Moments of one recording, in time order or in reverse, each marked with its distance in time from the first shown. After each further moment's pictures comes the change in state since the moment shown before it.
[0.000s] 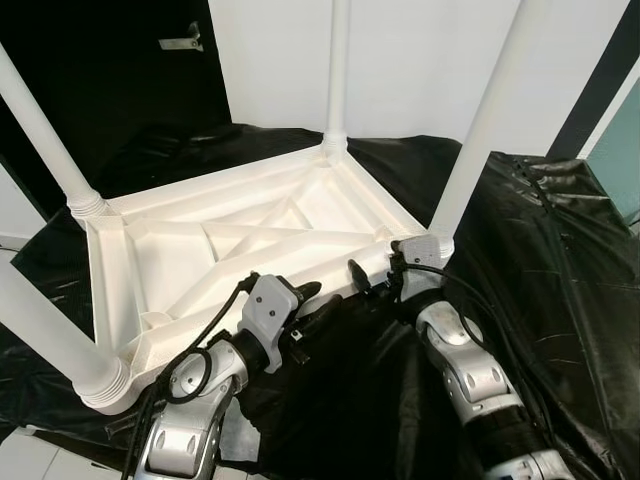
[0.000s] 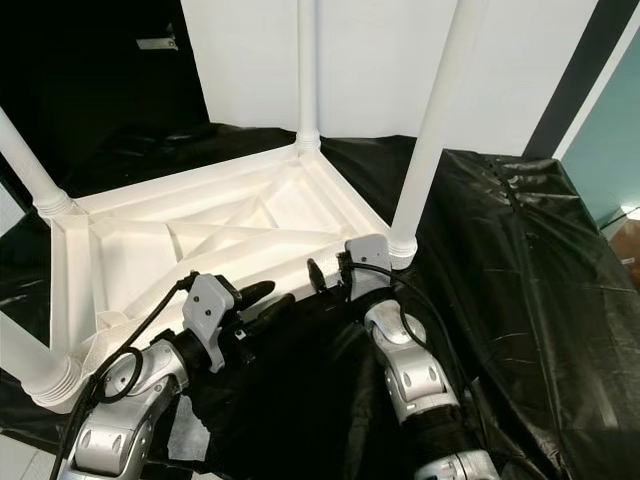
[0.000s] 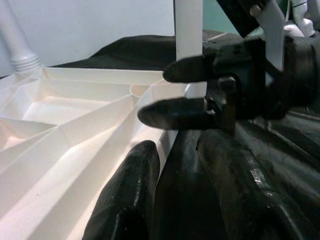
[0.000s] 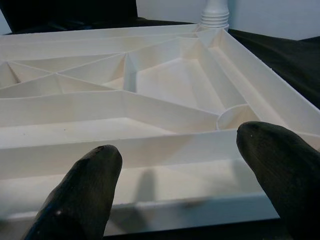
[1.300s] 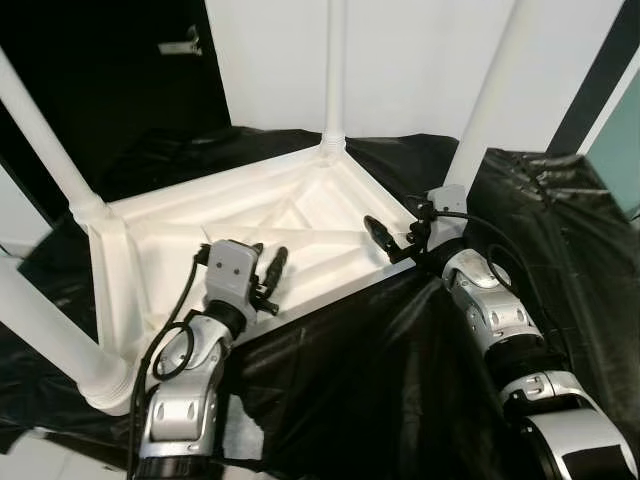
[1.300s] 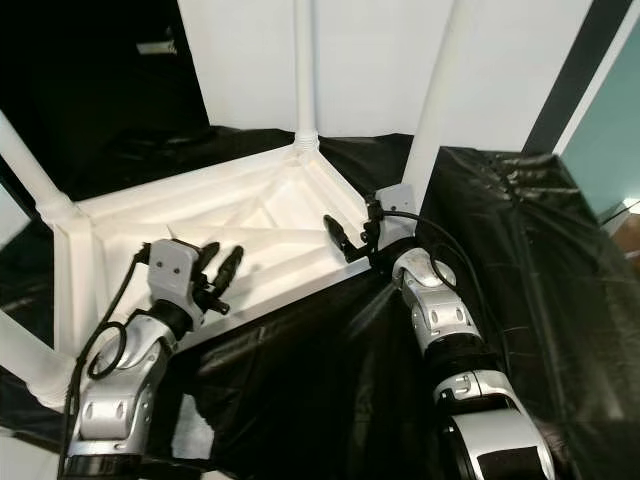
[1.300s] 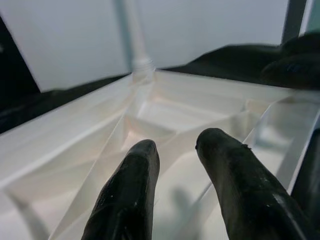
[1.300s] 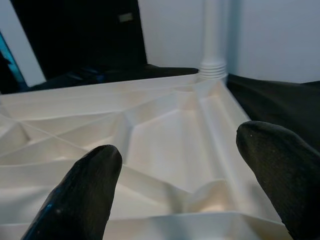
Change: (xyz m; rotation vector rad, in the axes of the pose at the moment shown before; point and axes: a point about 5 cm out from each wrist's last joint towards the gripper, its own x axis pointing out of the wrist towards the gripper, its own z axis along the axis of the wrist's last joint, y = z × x) left arm 0.009 0.051 0.009 -0.013 -0.048 0.385; right arm 0.034 -0.047 0.027 0.035 -0.129 0.073
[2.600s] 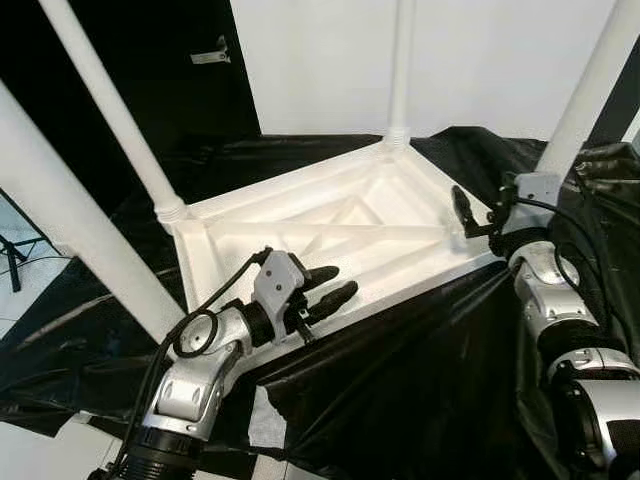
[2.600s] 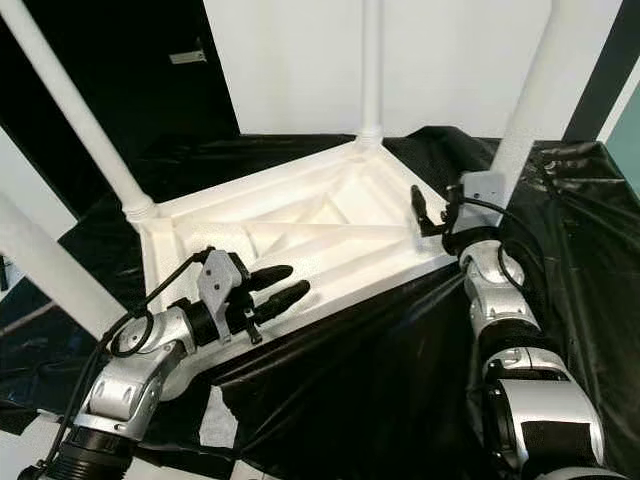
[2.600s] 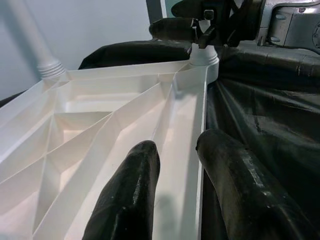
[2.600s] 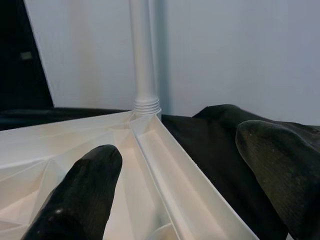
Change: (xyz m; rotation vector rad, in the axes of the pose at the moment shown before) left arm 0.007 -0.036 -0.002 0.021 -0.023 -0.580; right arm -0.041 -0.098 0.006 -0.168 -0.076 -0.417
